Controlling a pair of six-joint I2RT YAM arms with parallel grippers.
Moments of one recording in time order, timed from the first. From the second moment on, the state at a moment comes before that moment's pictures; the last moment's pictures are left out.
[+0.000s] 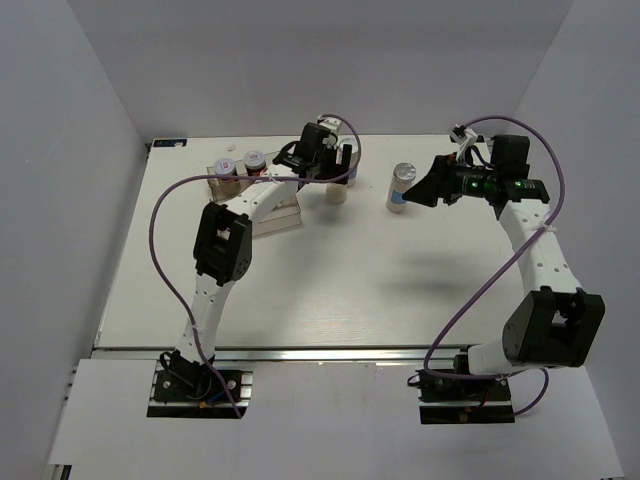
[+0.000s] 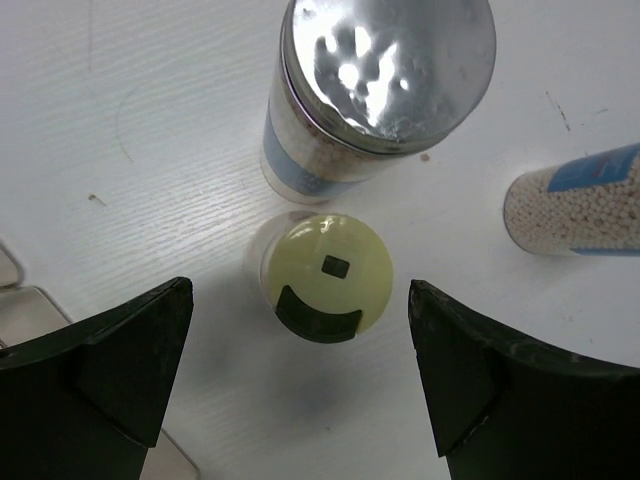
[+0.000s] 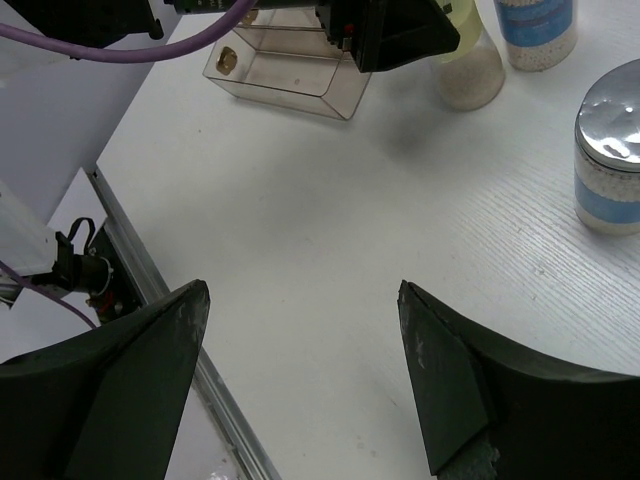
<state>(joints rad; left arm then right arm) -0.53 2.32 2.07 -0.37 0.00 -0.21 -0.02 1.43 1.31 -0.54 -0.99 0.01</state>
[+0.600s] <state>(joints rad) -0.54 2.37 2.08 -0.26 -0.06 -0.16 -0.02 1.46 1.31 -0.53 -1.00 0.02</state>
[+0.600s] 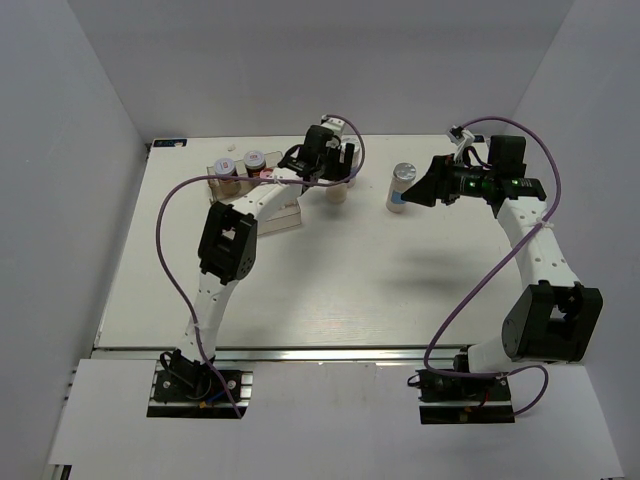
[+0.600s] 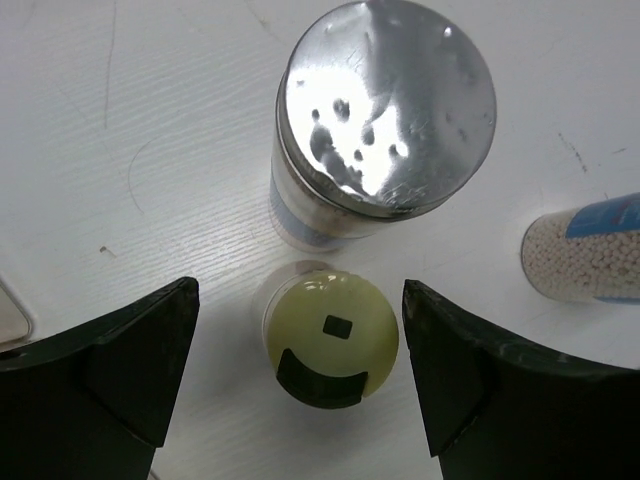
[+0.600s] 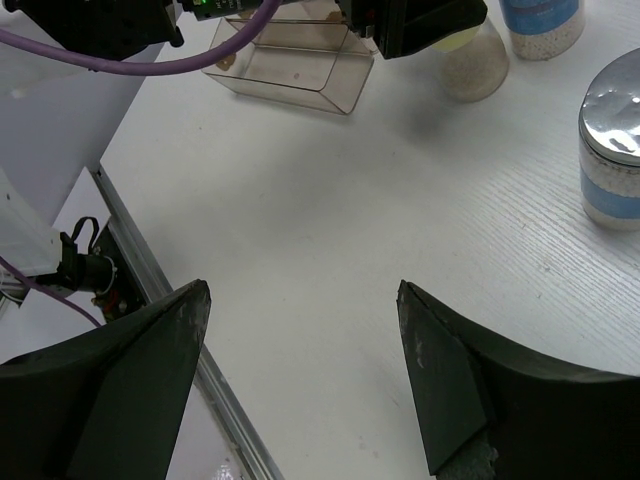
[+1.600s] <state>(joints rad) -0.56 2.06 1.75 -0.10 -0.11 -0.17 -0.02 1.46 1.29 -0.53 -0.99 0.02</state>
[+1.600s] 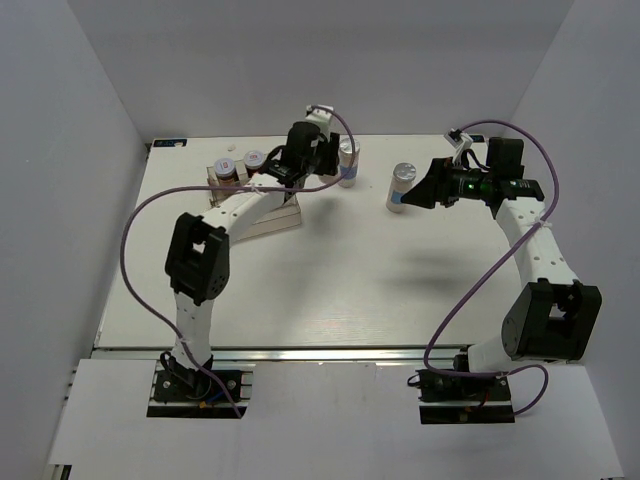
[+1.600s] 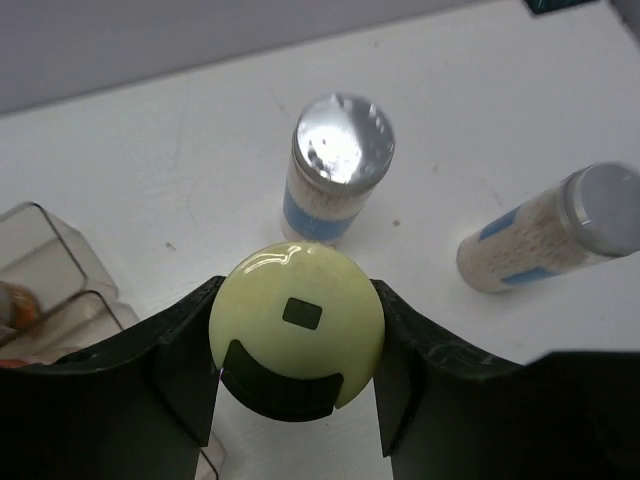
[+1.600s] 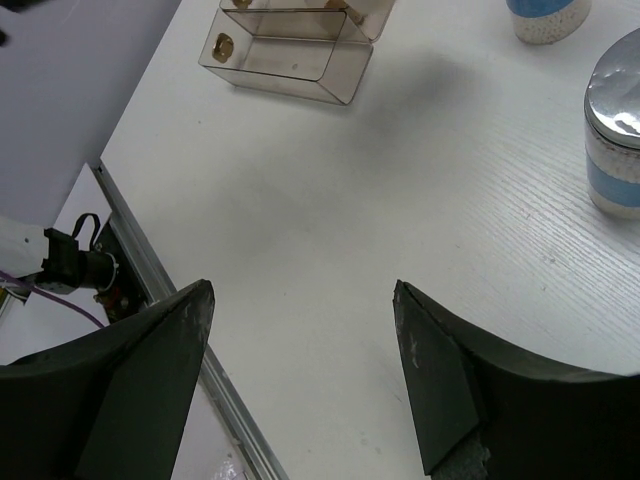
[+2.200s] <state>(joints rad) -0.23 1.66 1.59 -0.28 -0.38 -0.22 -0.02 1.48 1.29 -0.53 -0.99 0.02</state>
